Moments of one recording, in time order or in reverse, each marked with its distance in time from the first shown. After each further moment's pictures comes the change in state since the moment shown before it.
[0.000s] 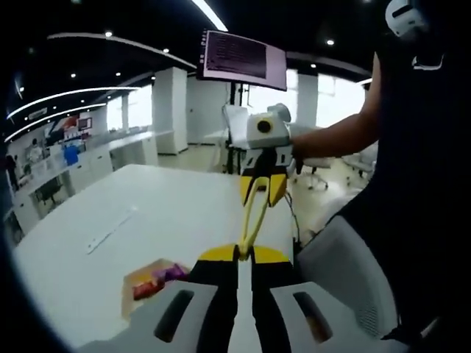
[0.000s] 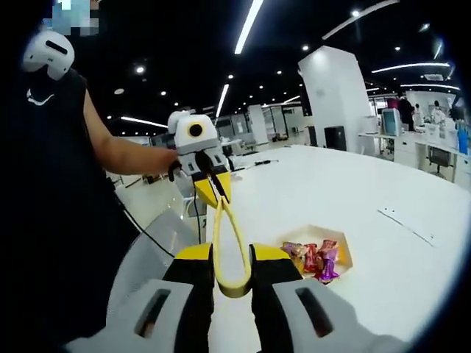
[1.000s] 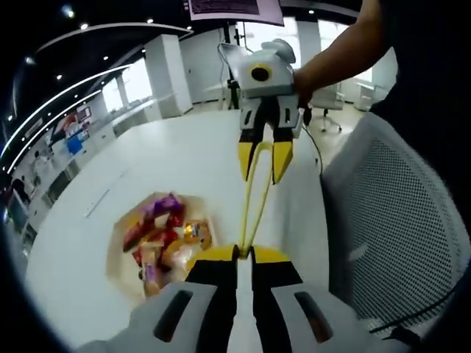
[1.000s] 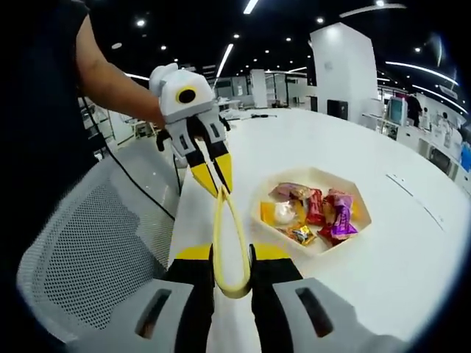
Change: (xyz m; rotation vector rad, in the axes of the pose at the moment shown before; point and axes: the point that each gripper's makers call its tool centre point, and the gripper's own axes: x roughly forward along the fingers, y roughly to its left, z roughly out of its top) left arm 0.035 0.012 -0.151 0.092 0.289 0.069; right arm 0.065 -0.025 -0.129 -0.077 0.234 -0.024
